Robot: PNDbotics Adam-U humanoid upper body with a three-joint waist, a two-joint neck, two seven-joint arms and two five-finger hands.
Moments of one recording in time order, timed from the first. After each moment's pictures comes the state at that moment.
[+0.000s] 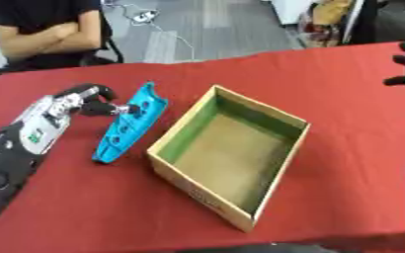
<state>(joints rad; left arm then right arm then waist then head) -0.62 0.48 -0.22 -1.02 -0.58 0.26 -0.34 -0.37 -0.30 -0.14 -1.57 0.20 -0.22 -0.01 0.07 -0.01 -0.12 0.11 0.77</state>
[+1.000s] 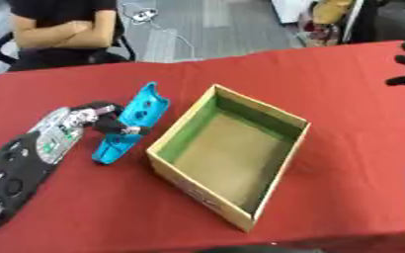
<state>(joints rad) -0.63 0.44 -0.27 -0.93 -0.64 0.21 -0.43 -0.37 -0.30 -0.14 -1.57 0.20 -0.22 -0.01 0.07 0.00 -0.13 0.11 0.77</state>
